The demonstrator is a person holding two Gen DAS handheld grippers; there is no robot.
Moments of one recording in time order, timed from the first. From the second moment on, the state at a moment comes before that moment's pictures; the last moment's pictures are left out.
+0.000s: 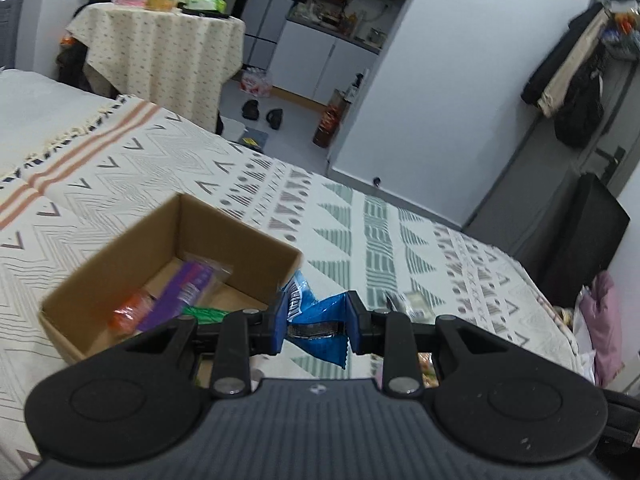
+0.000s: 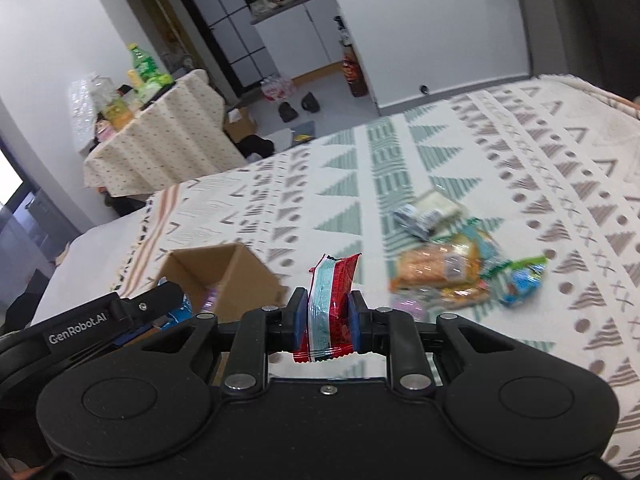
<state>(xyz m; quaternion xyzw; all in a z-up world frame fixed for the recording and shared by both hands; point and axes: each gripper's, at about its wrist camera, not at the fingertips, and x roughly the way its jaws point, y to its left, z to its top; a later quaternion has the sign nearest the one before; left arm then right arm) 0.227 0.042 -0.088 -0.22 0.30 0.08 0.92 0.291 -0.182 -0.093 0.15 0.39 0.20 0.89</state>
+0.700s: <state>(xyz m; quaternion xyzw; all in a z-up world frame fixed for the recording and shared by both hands) 0.199 0.135 -0.093 -0.30 0.30 0.15 0.89 0.289 -0.082 -0.080 0.13 0.39 0.25 0.88</state>
